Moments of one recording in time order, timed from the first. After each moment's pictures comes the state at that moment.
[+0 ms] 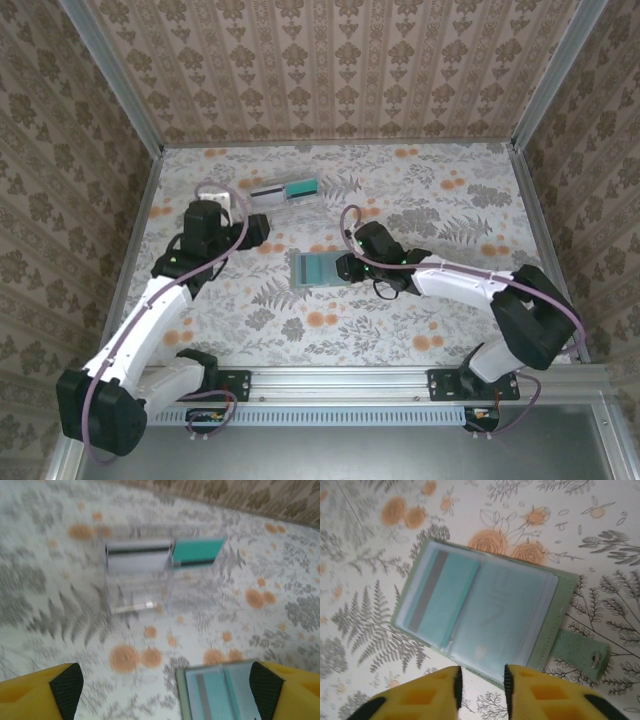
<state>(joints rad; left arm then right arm) -0.36 1.00 0.77 -0.37 0.06 -0.42 0.71 1.53 0.82 -0.12 -0.07 0.45</state>
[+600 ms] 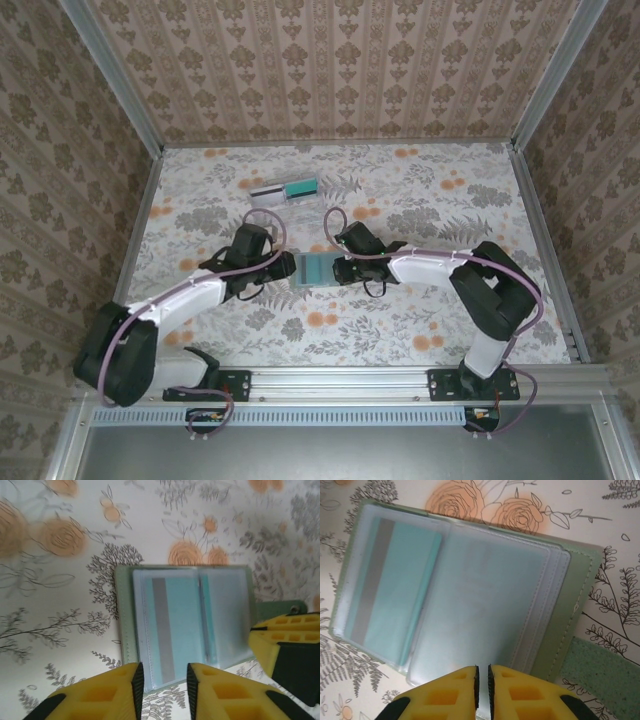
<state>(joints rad) -0.56 1.30 0.61 -0.17 0.20 -0.64 0.71 1.75 0.94 -0.19 -0.08 0.48</state>
